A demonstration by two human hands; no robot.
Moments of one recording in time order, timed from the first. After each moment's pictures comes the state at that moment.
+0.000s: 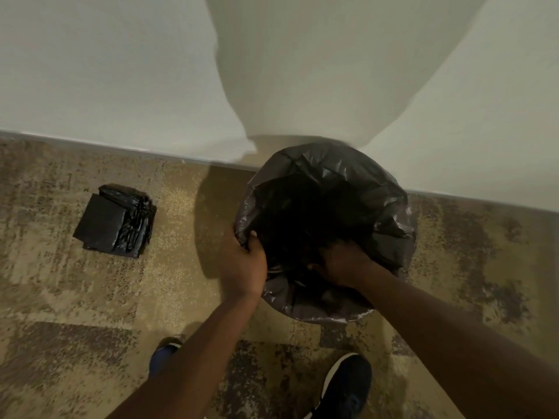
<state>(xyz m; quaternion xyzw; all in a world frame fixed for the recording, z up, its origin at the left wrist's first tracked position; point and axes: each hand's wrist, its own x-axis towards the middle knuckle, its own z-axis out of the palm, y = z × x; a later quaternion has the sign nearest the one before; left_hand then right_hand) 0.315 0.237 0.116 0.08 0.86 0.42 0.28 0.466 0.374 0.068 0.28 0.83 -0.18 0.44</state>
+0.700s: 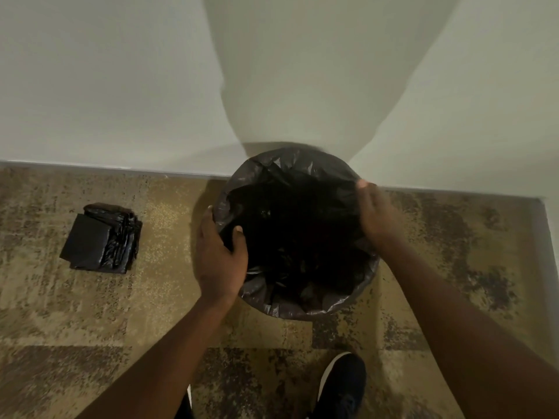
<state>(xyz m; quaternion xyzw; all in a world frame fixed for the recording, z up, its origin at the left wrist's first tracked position) 0.308 0.234 0.103 0.24 0.87 0.36 0.21 0.498 0.434 0.142 0.65 0.64 -0.39 -0.08</state>
